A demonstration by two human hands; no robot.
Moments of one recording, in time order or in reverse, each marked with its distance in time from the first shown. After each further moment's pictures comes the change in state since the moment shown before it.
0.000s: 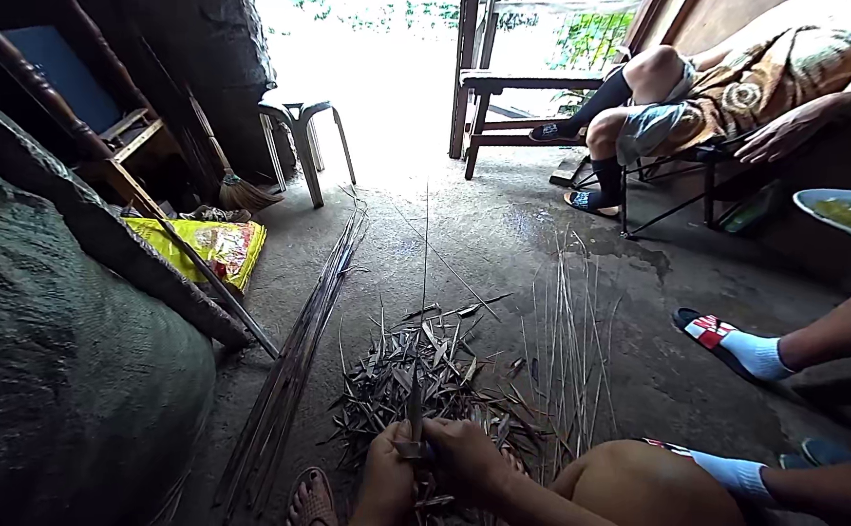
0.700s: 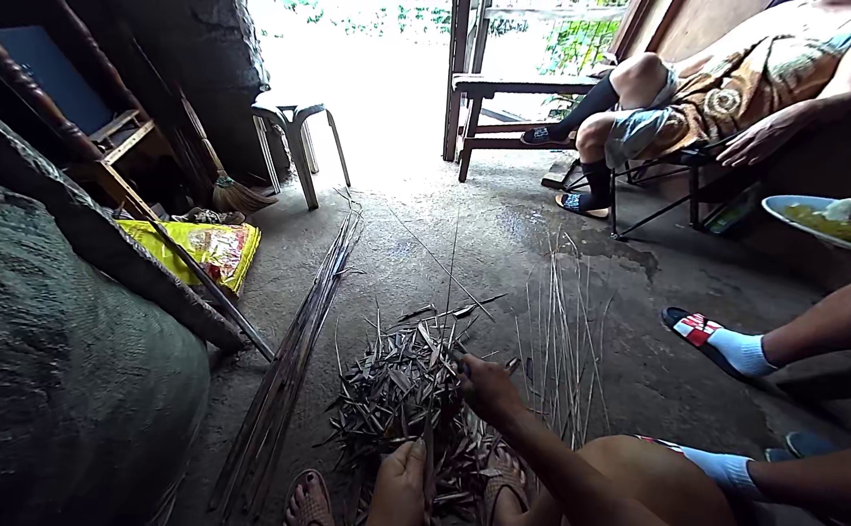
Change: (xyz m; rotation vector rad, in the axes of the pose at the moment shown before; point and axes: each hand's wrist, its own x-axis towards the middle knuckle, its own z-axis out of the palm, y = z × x) left_hand -0.021 -0.006 0.005 0.031 -0.128 -0.052; right_hand 0.035 0.048 -0.048 0.070 0.089 0.561
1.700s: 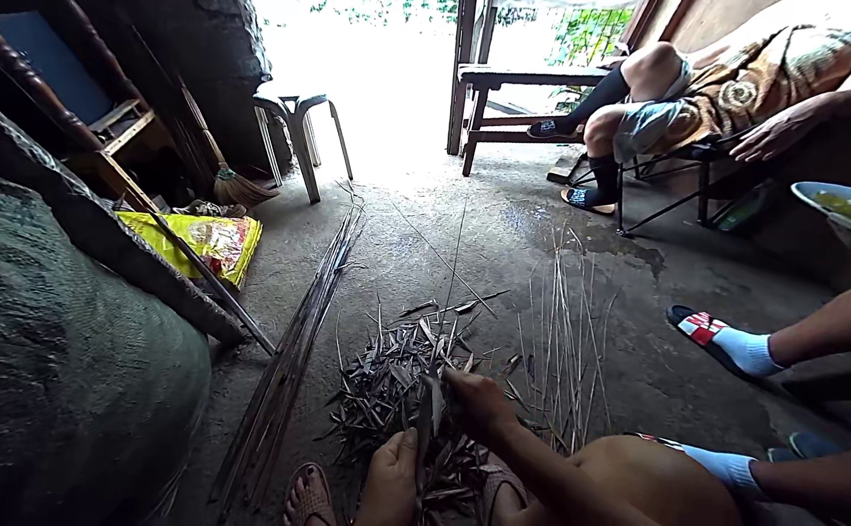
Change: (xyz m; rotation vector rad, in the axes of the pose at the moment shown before) left_hand 0.006 0.001 -0.006 -0.004 0.057 -0.010; right_hand -0.021 -0.008 0.019 -0.161 0.045 -0.259
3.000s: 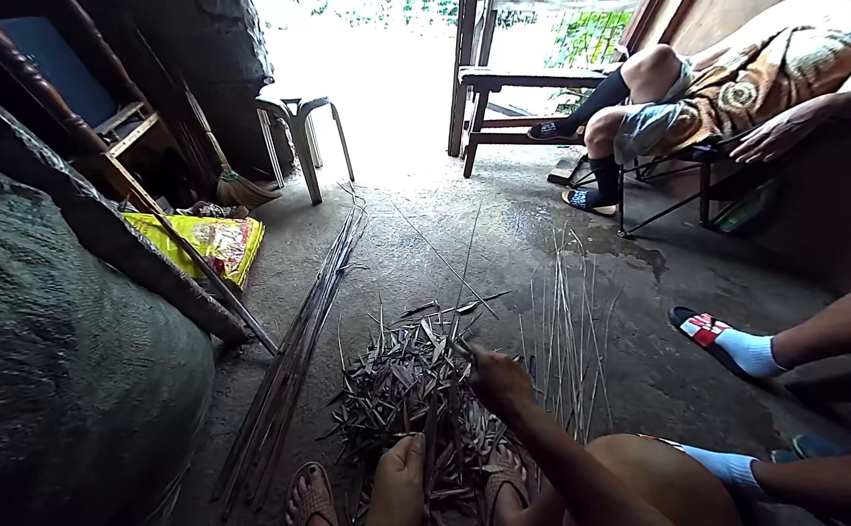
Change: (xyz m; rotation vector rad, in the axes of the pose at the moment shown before) left_hand -0.003 -0.007 0.004 0.027 0.000 0.026; right_hand 0.017 0.008 -0.031 -0.046 -0.041 0.328
